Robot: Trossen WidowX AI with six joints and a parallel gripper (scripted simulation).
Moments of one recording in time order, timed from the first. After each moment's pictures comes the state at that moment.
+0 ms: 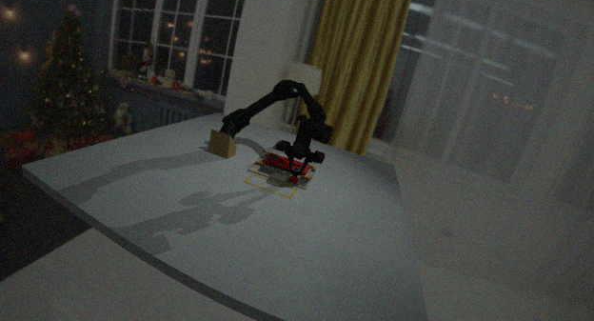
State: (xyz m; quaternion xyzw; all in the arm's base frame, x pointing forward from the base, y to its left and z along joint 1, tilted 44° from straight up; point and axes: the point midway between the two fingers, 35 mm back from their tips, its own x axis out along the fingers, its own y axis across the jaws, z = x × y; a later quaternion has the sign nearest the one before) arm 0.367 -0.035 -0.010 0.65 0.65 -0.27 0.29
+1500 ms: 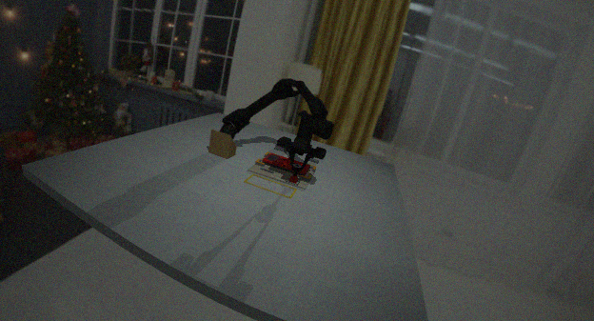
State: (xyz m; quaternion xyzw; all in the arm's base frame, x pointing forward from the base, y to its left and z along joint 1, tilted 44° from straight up) arm 0.368 -0.046 0.001 0.65 0.65 -0.27 0.29
